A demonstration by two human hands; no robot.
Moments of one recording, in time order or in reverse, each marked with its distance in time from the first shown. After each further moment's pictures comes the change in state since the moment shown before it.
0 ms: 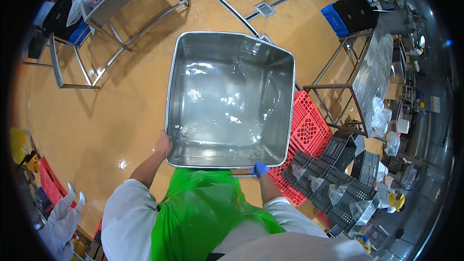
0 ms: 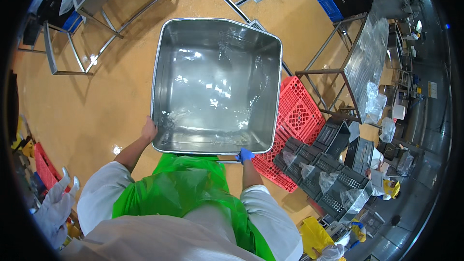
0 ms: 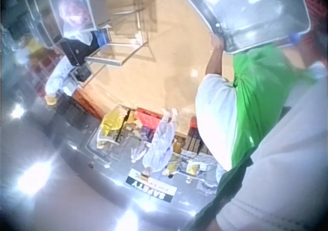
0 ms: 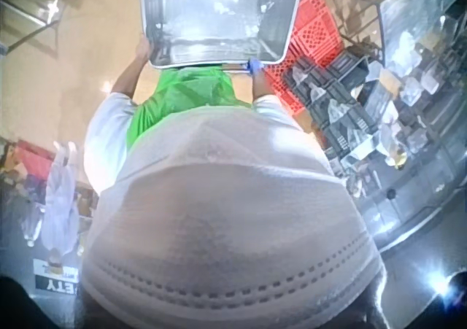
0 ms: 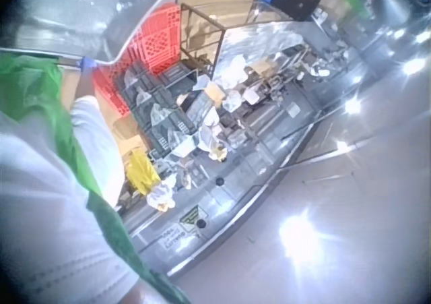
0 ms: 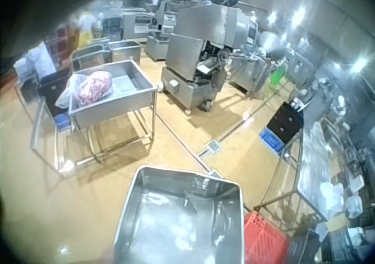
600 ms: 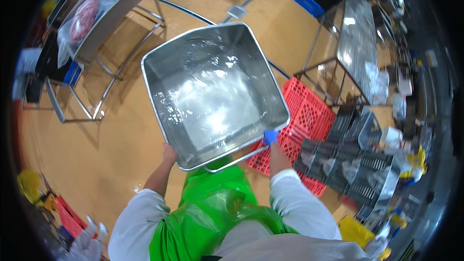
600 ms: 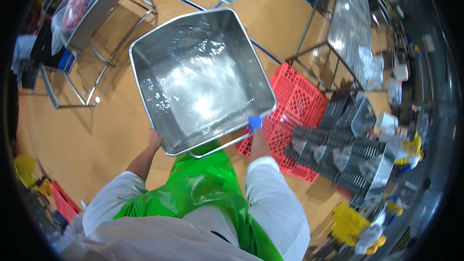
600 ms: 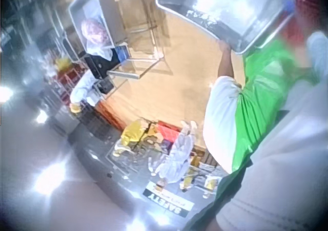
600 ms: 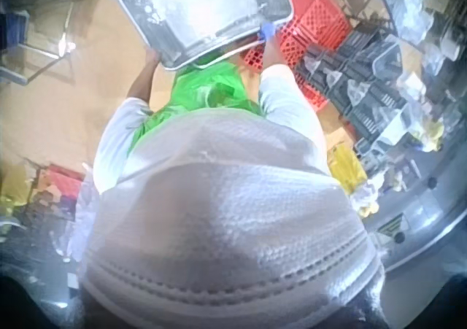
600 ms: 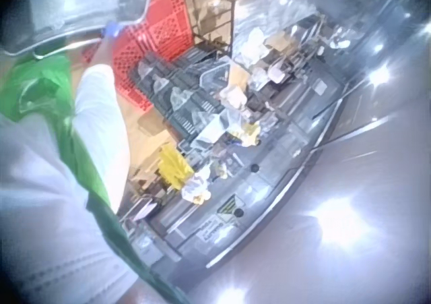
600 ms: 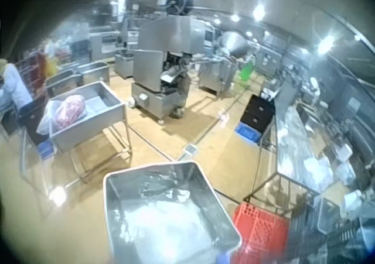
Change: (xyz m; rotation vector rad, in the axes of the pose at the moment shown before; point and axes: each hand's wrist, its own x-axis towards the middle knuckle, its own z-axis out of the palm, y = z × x) left_hand 0.009 0.033 0.063 -0.030 0.103 -0.016; right_hand 0.069 -0.122 -0.038 -0.951 0.033 -0.844
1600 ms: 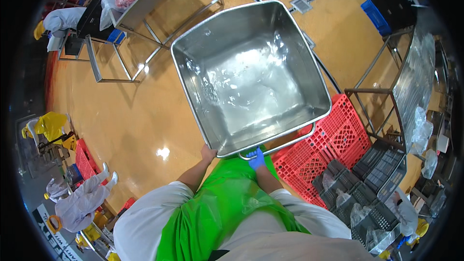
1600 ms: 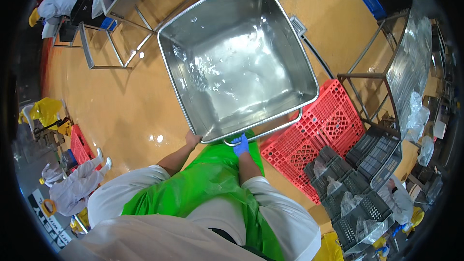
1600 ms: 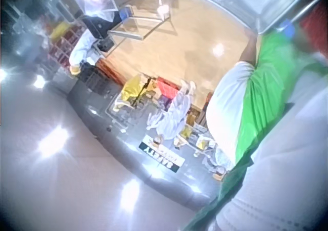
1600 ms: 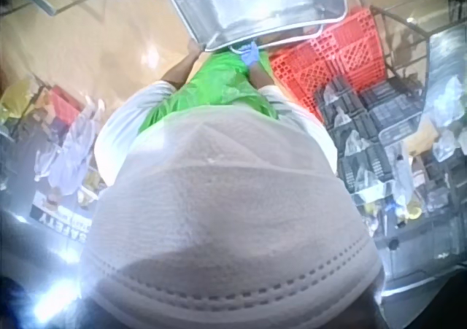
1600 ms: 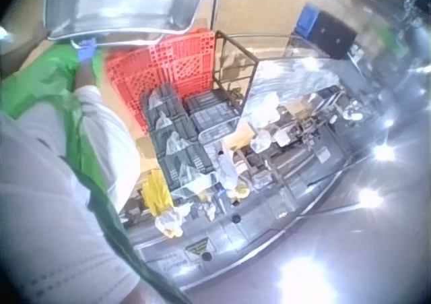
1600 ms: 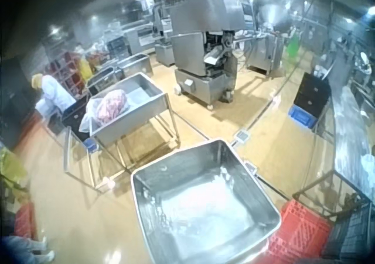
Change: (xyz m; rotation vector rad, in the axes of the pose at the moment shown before) left_hand -0.053 0.039 0.057 -0.239 0.024 -0.324; right_hand -0.080 -0.137 0.154 1.908 -0.462 0.655
